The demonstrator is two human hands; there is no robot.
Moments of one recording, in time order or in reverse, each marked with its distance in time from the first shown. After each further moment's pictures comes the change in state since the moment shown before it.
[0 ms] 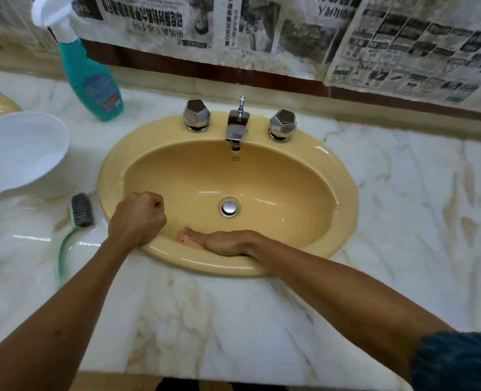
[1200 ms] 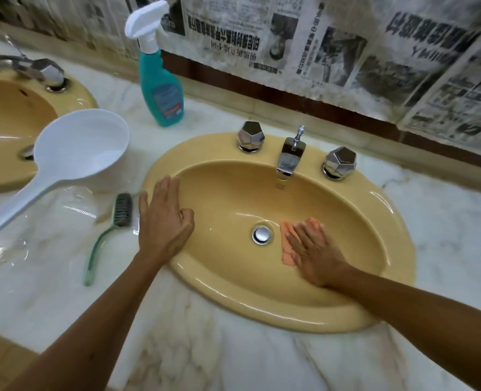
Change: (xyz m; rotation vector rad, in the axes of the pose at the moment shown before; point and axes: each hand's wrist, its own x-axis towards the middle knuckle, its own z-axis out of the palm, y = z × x) left_hand 0.001 -0.007 0.012 -0.058 0.303 -0.152; right_hand 0.036 0.145 -0.079 -1.065 0.521 0.095
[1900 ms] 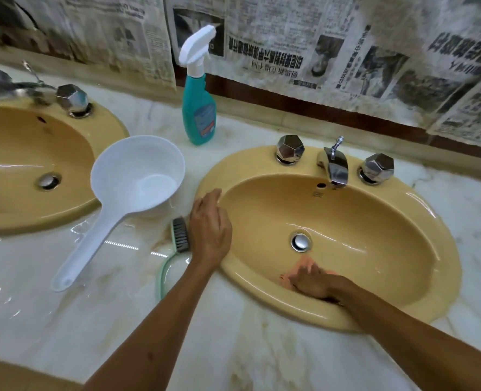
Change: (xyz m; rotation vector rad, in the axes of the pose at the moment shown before) left_hand 0.034 -0.031 -0.013 -0.552 0.083 -0.045; right_hand -0.038 -0.160 -0.175 0.835 -0.610 0.263
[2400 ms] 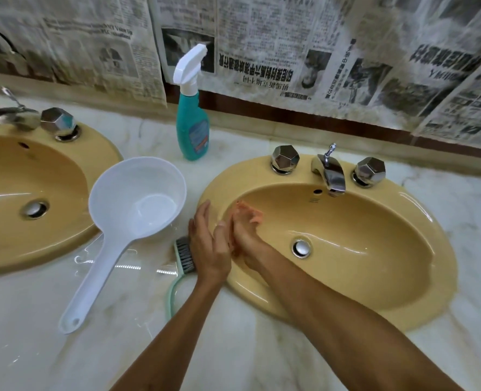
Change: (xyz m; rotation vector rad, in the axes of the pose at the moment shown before) left_hand -0.003 -0.011 -0.001 -0.389 0.029 -0.088; right_hand 0.175 -0.104 -0.004 1.043 0.481 -0.197
